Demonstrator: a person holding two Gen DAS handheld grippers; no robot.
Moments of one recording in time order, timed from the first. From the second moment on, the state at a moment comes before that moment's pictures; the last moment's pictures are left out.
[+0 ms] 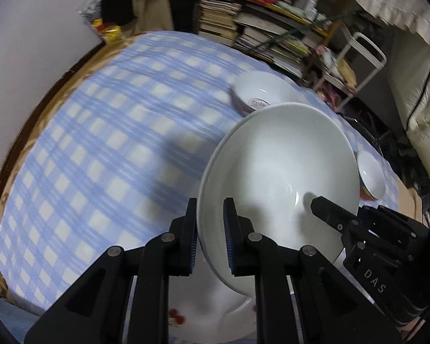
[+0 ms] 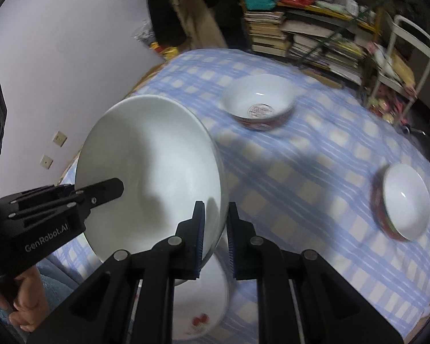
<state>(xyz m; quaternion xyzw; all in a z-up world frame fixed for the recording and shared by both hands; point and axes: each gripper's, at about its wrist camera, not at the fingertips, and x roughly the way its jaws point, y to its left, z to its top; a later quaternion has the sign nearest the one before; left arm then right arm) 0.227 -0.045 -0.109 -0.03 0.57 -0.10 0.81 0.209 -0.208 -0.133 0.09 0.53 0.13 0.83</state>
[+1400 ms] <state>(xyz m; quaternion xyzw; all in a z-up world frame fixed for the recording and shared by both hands) 0.190 -0.170 -0.192 0.02 0.63 -0.15 0.76 0.161 -0.332 -0.211 0.15 0.59 0.02 0.80</state>
